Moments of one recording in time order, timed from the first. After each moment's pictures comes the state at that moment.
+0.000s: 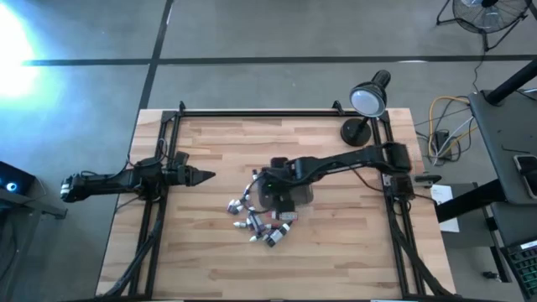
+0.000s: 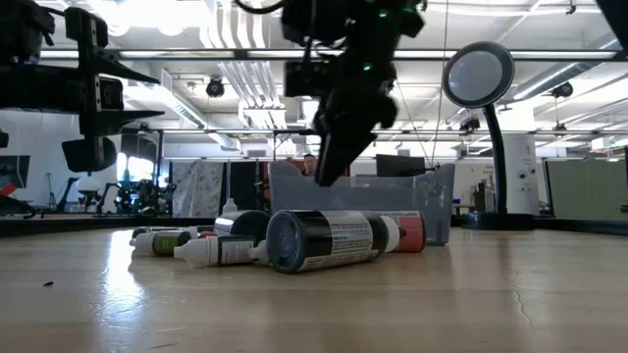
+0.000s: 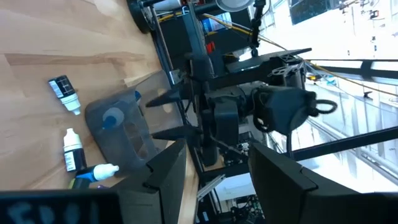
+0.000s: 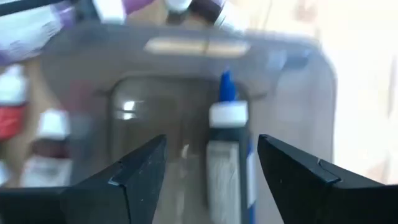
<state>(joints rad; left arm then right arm) 0.08 0.10 0.01 0.03 -0.03 -1.28 0.04 2.03 1.56 -0.72 0.15 -0.13</state>
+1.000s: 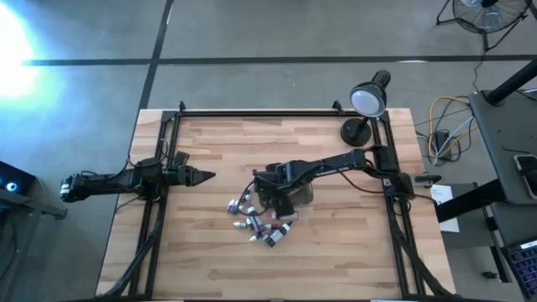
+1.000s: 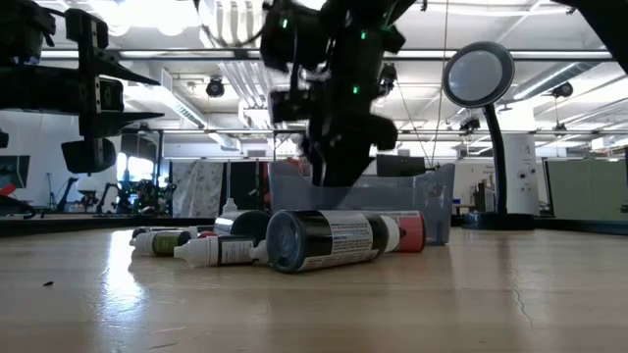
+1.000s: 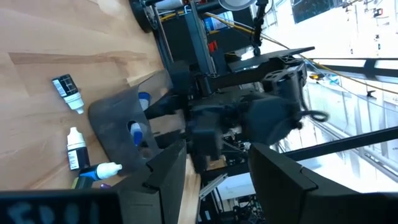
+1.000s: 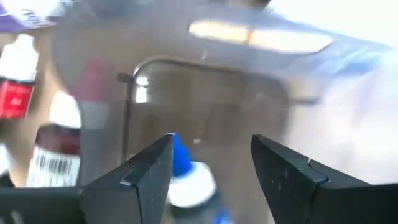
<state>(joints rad) 0.08 0.10 0.01 0.02 -0.03 -1.27 0.04 2.12 1.64 -0.81 0.08 -0.21</state>
